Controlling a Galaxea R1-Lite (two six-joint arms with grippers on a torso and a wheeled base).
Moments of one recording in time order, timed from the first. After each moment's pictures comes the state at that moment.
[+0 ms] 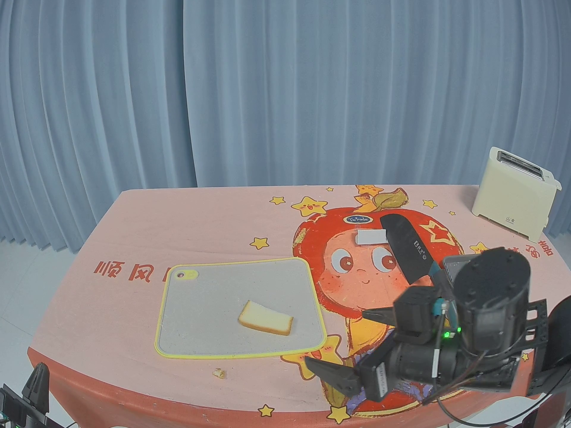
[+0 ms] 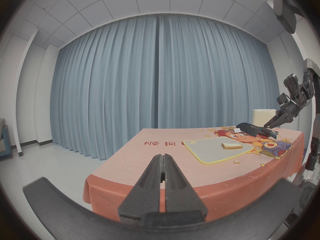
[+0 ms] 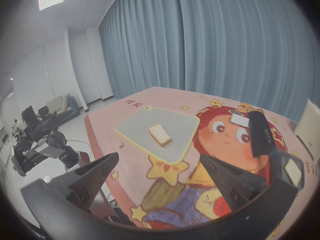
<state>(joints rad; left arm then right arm) -0.01 0.02 -0.02 0.00 0.03 0.00 1.02 1.57 -0.66 -0.36 -0.21 0.23</state>
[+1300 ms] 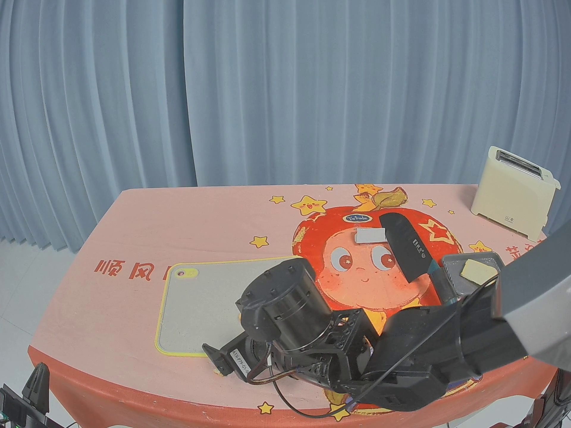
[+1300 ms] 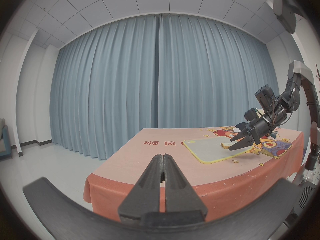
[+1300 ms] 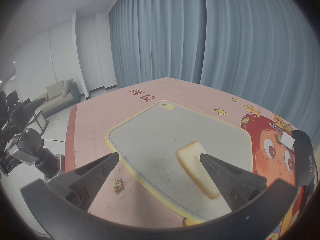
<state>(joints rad) -0.01 0.02 -0.02 0.00 0.03 0.00 1.07 2.10 -1.16 -0.32 -0.22 0.16</state>
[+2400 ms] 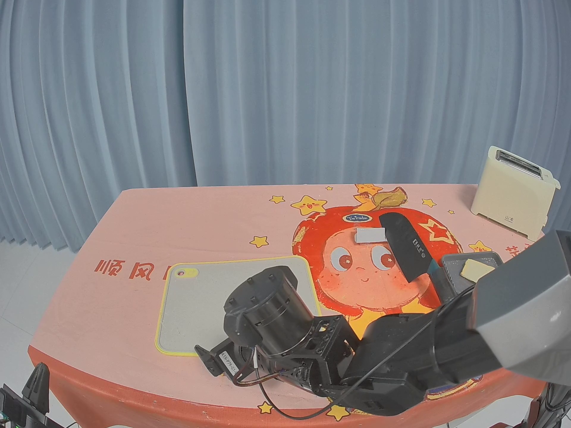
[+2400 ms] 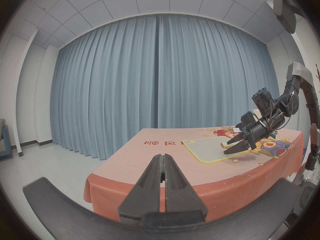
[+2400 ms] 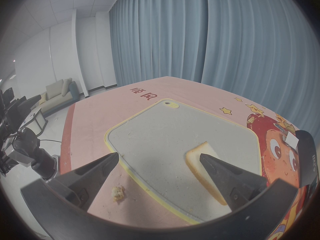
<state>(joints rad) -0.01 0.02 -0.02 0.00 0.03 0.00 1.09 2.16 -1.21 -0.32 -0.24 0.17</state>
